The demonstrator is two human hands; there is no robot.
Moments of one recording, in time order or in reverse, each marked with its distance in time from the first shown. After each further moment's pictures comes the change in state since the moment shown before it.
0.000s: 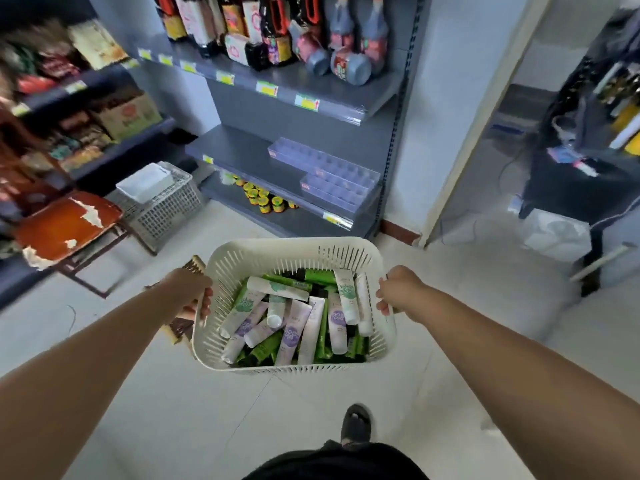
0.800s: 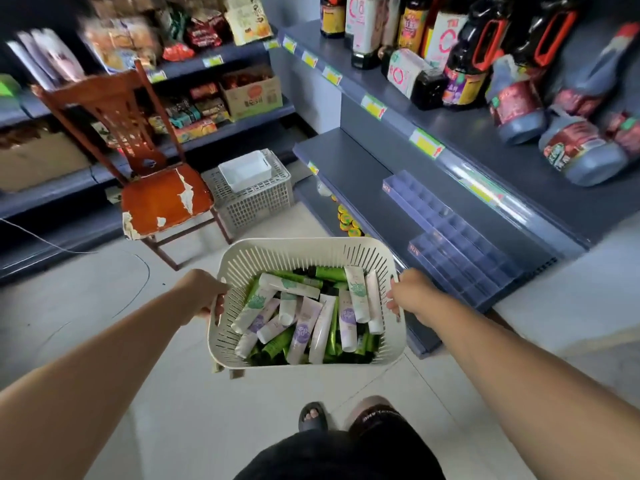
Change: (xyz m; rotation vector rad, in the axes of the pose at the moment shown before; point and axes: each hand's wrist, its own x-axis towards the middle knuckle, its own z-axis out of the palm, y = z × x) left_hand 0.261 0.084 -0.166 -0.232 0.217 -0.240; right_hand 0.272 -0.354 0.145 -0.273 -0.161 -0.206
